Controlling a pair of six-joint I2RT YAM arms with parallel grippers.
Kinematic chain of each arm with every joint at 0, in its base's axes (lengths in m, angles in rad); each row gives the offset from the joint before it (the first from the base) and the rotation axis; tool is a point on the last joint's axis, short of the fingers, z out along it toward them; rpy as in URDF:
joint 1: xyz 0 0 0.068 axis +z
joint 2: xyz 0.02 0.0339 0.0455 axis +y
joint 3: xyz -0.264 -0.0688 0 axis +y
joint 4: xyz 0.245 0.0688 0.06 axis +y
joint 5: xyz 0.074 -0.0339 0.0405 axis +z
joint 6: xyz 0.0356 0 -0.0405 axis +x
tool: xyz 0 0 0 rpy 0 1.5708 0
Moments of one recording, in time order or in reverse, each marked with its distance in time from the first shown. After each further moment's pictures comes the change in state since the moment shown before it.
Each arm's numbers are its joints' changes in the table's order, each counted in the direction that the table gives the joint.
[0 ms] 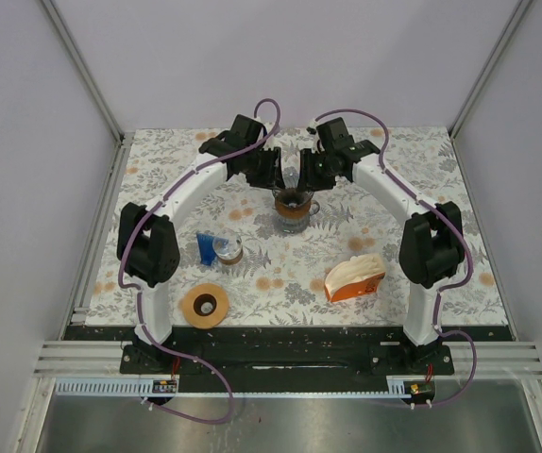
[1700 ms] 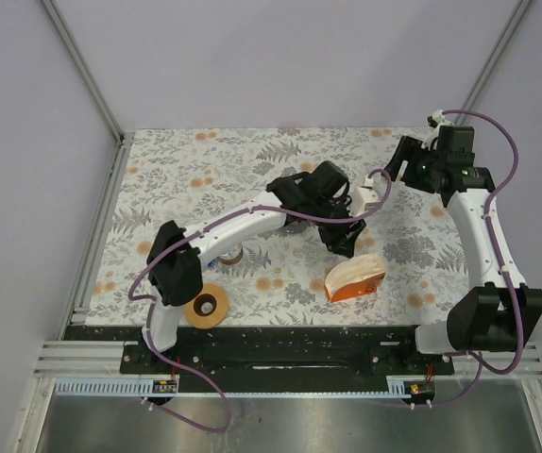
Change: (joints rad) left arm -0.449 -0.006 -0.058 0.039 -0.251 0.460; right arm -0.476 -0.536 0.356 -0.034 0.027 -0.058
